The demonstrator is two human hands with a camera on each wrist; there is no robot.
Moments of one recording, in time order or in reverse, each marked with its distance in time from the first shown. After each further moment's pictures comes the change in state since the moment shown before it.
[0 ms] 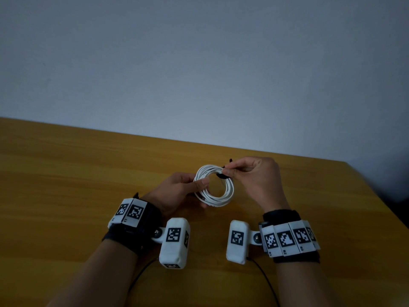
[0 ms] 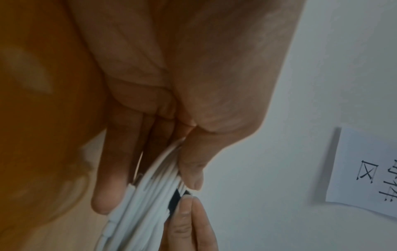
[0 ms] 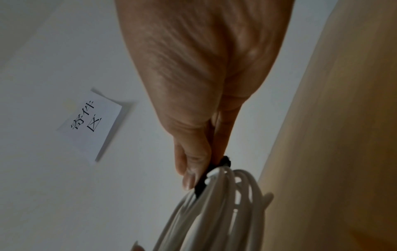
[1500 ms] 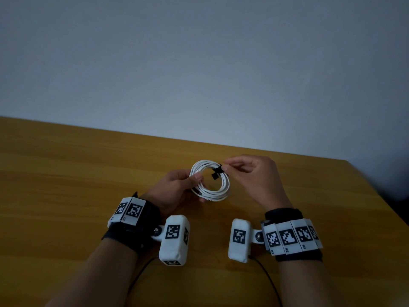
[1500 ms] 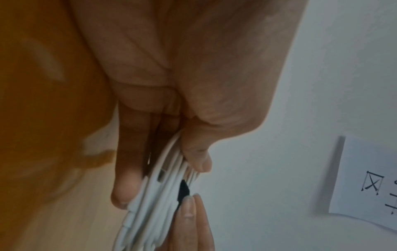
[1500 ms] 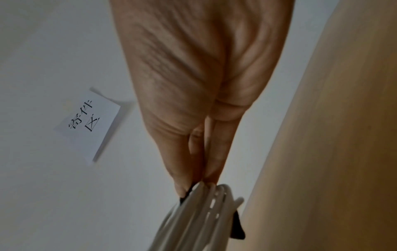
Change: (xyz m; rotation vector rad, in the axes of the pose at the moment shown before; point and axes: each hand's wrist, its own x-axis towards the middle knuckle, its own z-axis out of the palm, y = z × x) left_hand 0.005 -0.009 -0.006 -0.132 0.042 0.072; right_hand -0.001 0.001 0.000 -0.013 -0.087 -0.016
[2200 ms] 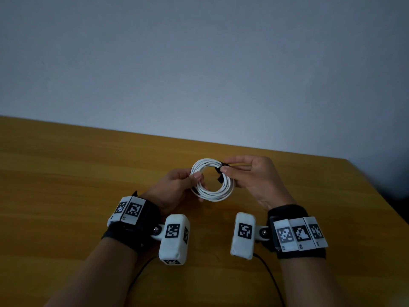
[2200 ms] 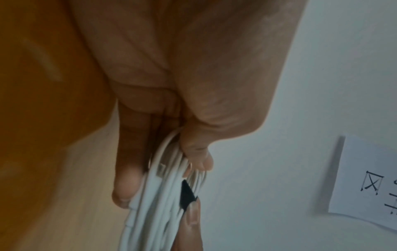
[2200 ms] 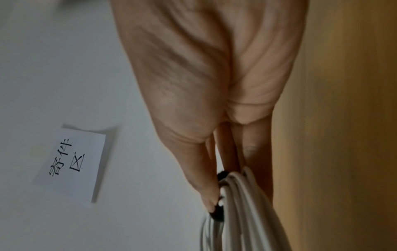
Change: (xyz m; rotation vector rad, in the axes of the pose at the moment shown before) left_hand -0.001 0.001 0.001 0.072 -0.009 0.012; right_hand 0.002 -0.002 0.000 0.321 -0.119 0.261
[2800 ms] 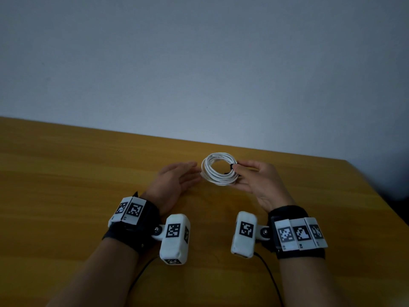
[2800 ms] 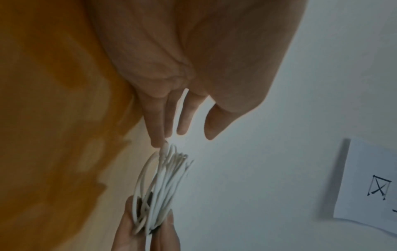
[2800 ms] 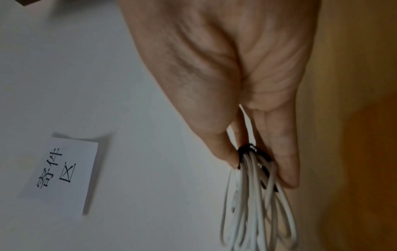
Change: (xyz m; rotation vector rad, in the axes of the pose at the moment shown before) left_hand 0.006 0.008 -0.001 -0.312 0.300 -0.034; right_hand 0.012 0.014 -0.004 0.217 0.163 0.216
